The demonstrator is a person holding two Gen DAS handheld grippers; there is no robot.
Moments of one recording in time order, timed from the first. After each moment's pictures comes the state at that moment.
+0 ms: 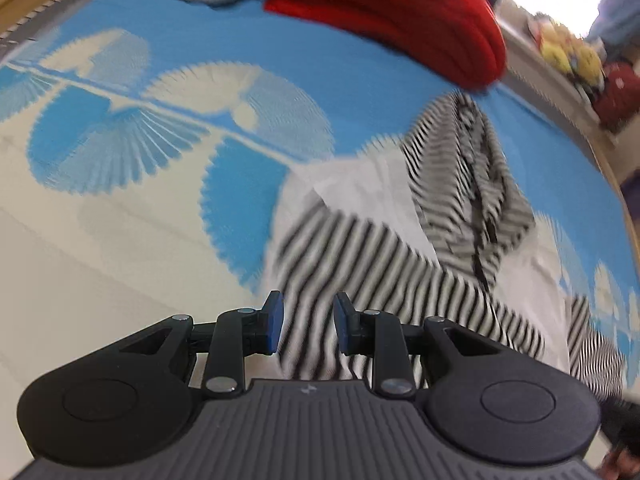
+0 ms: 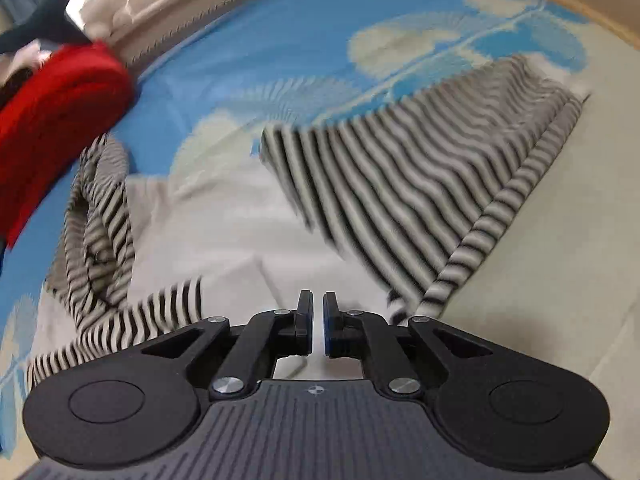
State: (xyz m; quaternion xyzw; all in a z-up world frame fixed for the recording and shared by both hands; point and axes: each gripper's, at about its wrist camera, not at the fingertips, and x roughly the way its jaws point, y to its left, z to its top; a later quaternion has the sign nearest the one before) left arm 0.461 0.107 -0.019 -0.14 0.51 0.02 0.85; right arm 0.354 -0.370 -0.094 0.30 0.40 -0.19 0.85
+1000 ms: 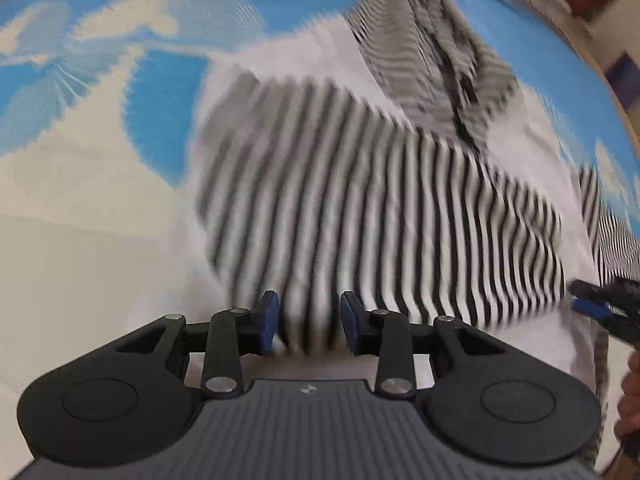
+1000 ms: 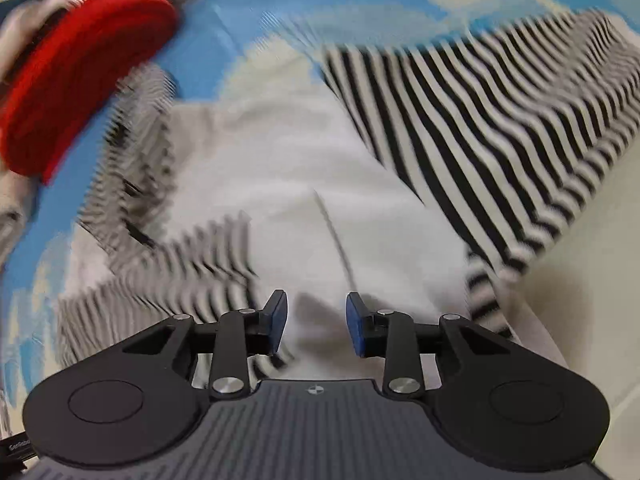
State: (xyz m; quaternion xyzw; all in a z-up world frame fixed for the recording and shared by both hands) left arm 0.432 0.053 -0.090 -0.05 0.60 -0.06 0.80; right arm 0.378 -0.363 -0.146 0.30 0.53 -0.12 0.79
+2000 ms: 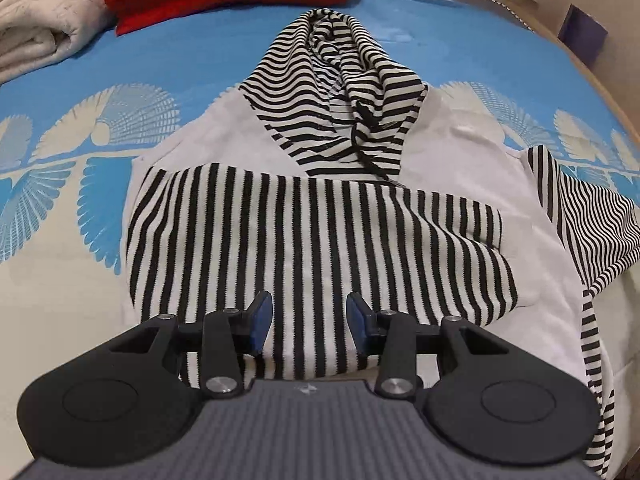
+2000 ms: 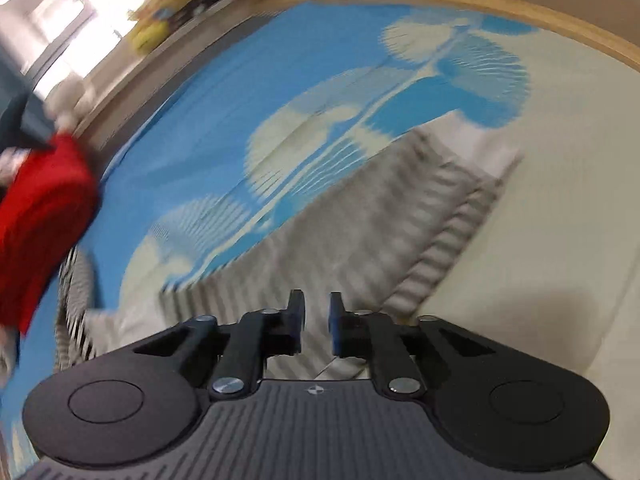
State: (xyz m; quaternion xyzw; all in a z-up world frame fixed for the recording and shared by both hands) left arm 0.423 -0.034 -0.045 0.04 0.52 -0.08 0.85; right arm 0.312 -0.589 -0.090 0.37 0.35 -0.25 0.83
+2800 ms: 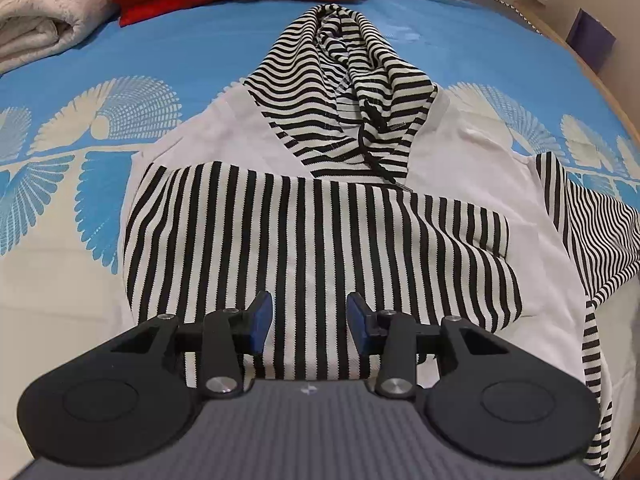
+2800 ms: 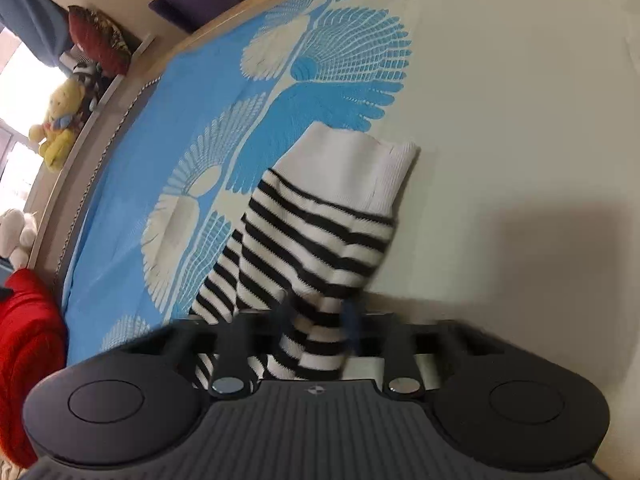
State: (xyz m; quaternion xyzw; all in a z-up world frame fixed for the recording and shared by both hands) left arm 0.433 -0.029 -0.048 0.03 0.53 -0.08 0.85; right arm 0.312 -0.663 -0.172 0.49 0.29 -0.32 0.75
